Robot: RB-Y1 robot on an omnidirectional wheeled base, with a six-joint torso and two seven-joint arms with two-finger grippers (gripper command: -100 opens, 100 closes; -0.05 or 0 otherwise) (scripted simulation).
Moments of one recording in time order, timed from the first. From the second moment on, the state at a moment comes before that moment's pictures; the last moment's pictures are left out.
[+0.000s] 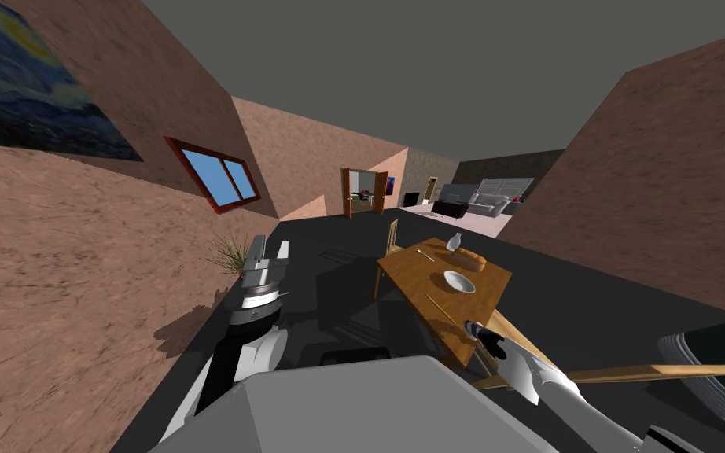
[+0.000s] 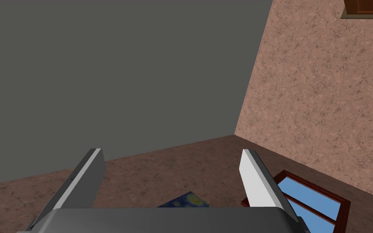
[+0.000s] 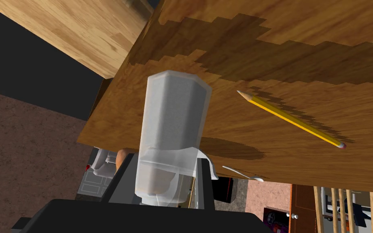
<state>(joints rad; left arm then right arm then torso) 0.46 0.03 -0.06 -2.33 -0.01 -0.49 -0.02 0.14 -0.85 0.31 -0.81 0.20 0.12 0.21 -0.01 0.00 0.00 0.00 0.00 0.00</state>
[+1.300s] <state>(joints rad) 0.46 0.03 -0.06 -2.33 -0.01 -0.49 -0.02 0.21 -1.08 0.37 -0.86 -0.03 0.11 0.12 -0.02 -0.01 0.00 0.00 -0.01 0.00</state>
